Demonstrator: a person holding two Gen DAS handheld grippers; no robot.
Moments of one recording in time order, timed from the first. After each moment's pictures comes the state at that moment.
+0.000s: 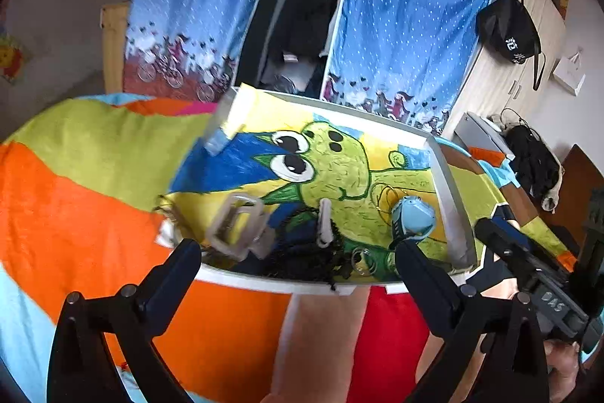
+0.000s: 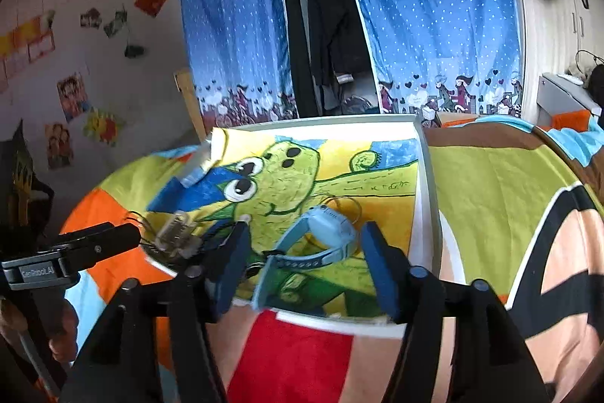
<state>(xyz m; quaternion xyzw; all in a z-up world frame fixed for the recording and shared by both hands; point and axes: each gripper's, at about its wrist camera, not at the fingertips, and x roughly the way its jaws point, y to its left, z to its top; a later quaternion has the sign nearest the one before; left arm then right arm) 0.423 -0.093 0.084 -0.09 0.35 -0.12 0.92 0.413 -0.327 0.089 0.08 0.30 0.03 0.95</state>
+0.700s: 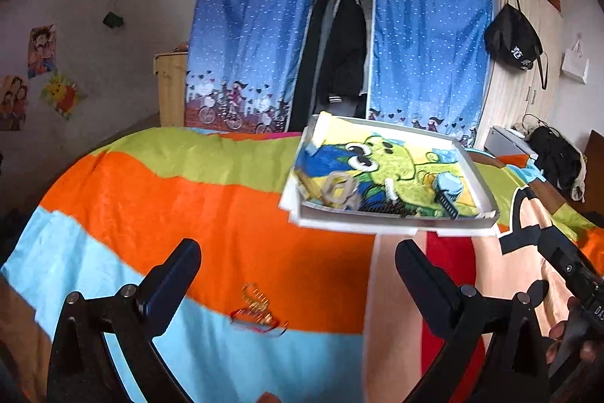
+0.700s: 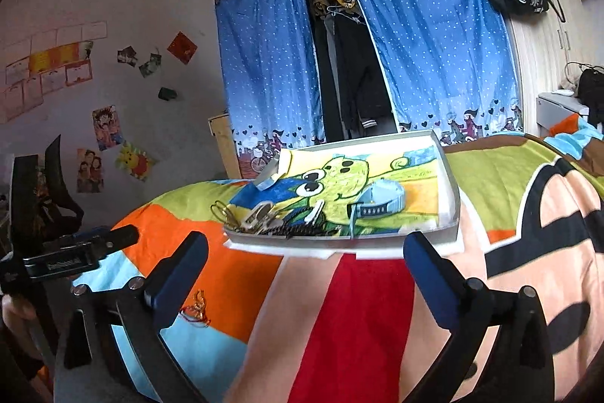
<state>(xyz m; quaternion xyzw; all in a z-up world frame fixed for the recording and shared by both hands) 0.287 -0.006 0.086 -0.05 0.27 -0.04 0.96 0.266 -0.269 0.077 0.10 0.19 0.05 0.98</state>
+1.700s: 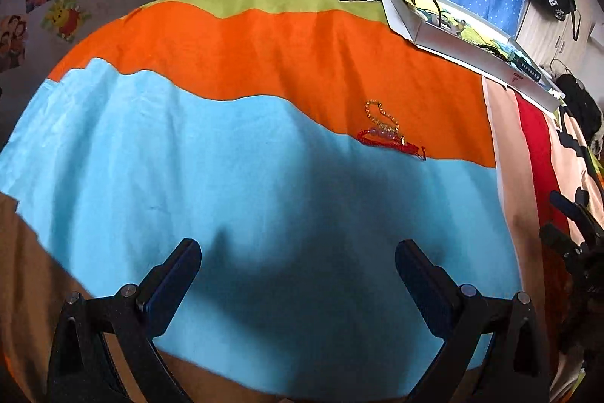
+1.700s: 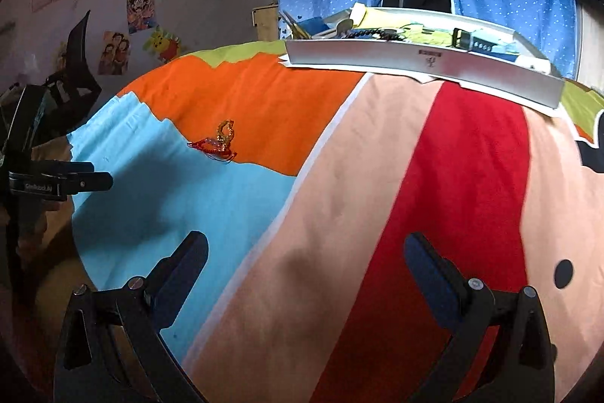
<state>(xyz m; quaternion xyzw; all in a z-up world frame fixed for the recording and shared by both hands) 0.269 0.109 -0.071 -0.05 0.43 -0.04 0.90 0.258 -0.183 -0.067 -0.02 0.34 0.13 0.93</state>
